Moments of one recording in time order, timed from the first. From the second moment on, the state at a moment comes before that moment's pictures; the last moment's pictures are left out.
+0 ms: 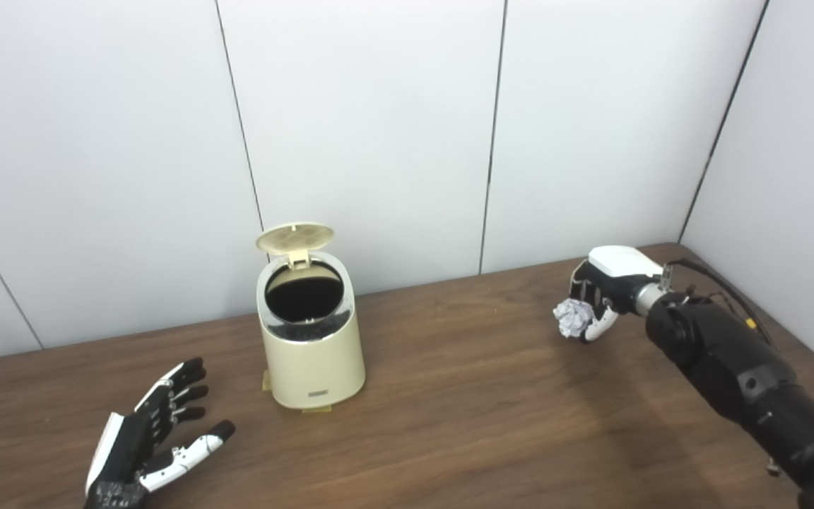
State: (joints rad) left arm -0.24 0.23 0.02 0.25 0.04 -0.22 -0.16; right arm -0.64 -0.68 0.31 0.59 -0.75 0.08 0.16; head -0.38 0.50
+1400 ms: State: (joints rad) left arm -0.23 0.19 -0.01 0.22 0.08 -0.18 -0.15; right arm -0.65 -0.49 0.19 0.00 -0.67 0.25 0.24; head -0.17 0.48
